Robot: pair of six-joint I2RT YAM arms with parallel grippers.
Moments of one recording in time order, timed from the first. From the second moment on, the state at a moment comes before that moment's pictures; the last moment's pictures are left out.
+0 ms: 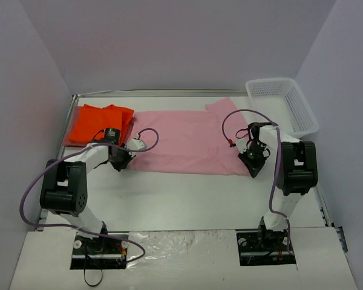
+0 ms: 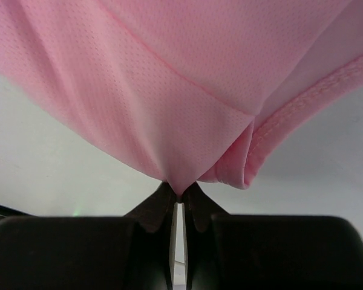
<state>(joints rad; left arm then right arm) -0.12 1.63 0.94 -0.50 0.27 0.79 0.03 1.86 1.18 -0.99 -0.07 -0.63</state>
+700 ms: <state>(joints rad) -0.12 1.58 0.94 -0.61 0.28 0.84 -0.03 1.85 1.20 -1.02 -0.03 -0.67</state>
